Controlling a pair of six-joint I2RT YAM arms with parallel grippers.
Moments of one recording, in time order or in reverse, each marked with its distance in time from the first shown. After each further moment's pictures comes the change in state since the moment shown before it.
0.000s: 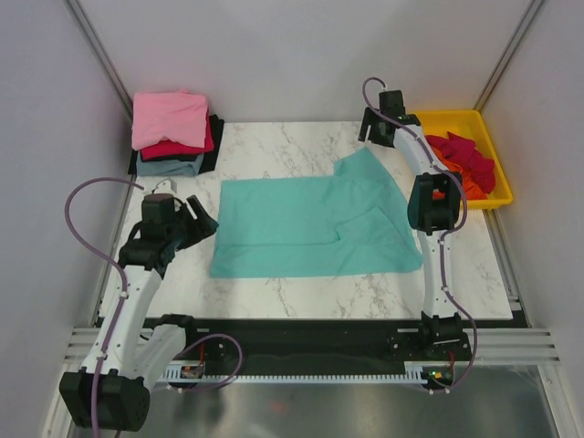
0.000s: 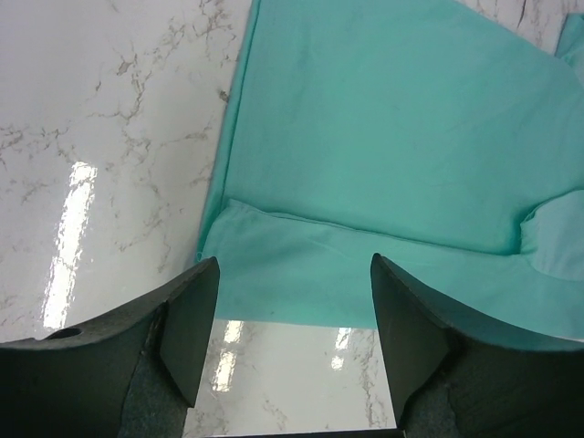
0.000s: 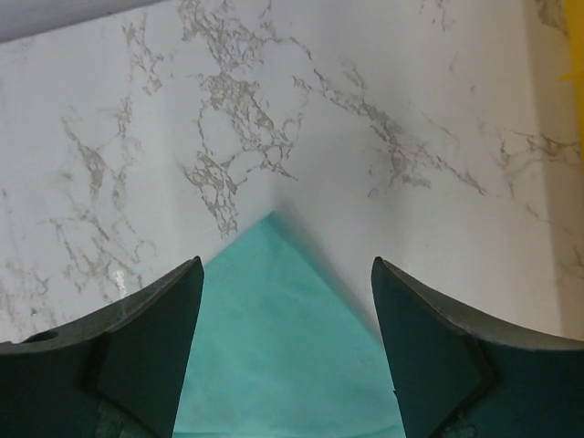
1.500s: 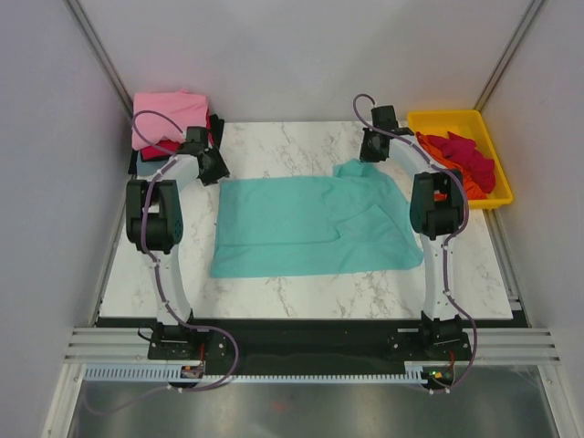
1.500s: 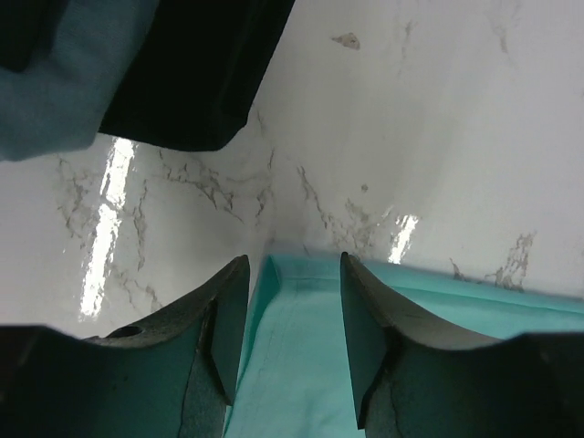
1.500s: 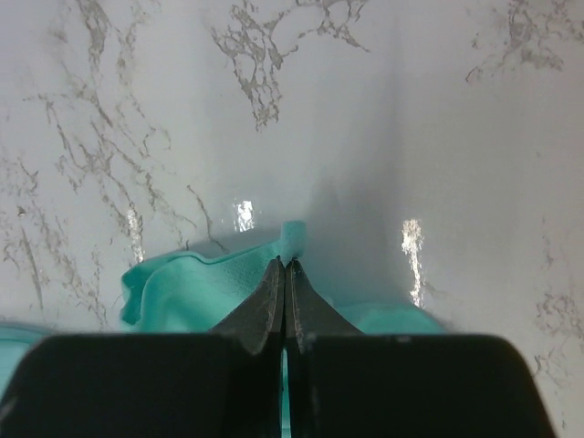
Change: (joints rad) left arm 0.026 1.256 0.775 0.274 -0.041 0.044; right arm 0.039 -0.070 -0.279 0.102 -0.092 -0.003
